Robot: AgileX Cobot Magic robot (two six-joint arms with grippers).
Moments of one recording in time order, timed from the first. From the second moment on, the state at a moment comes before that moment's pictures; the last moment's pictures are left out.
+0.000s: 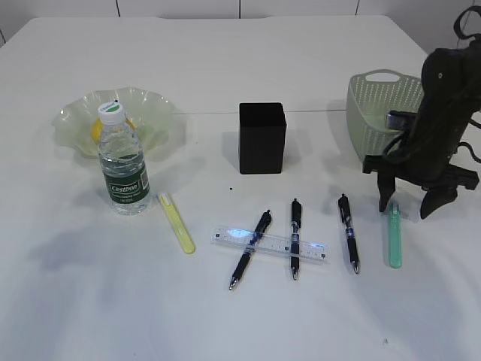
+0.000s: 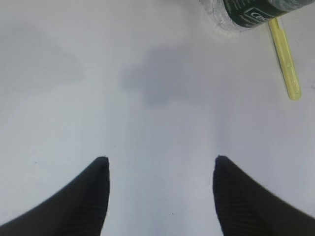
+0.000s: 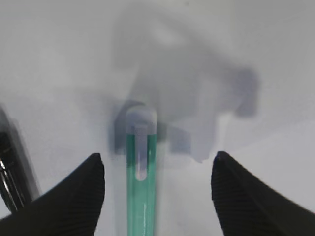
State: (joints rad) left arm 0.07 1.31 -0.87 -0.33 0.88 0.06; right arm 0.04 2.14 -1.51 -0.01 0.98 0.35
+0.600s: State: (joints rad) left arm 0.07 1.31 -0.87 -0.33 0.88 0.06; right arm 0.04 2.16 -1.51 -0.01 0.98 0.35
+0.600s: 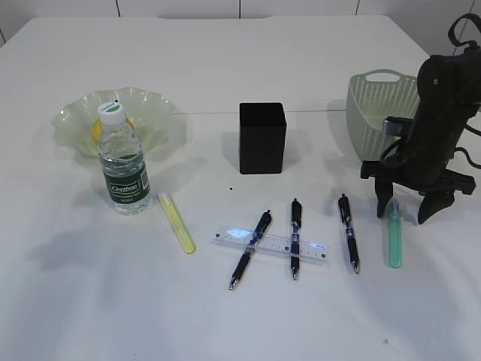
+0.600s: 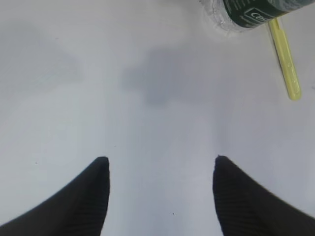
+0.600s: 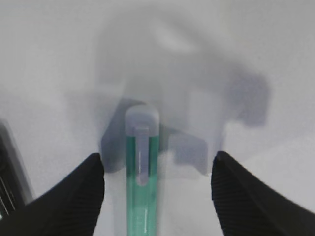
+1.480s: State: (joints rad) left arm 0.07 1.31 -0.87 -0.33 0.87 0.06; right arm 0.04 2.18 -1.51 0.00 0.98 0.35
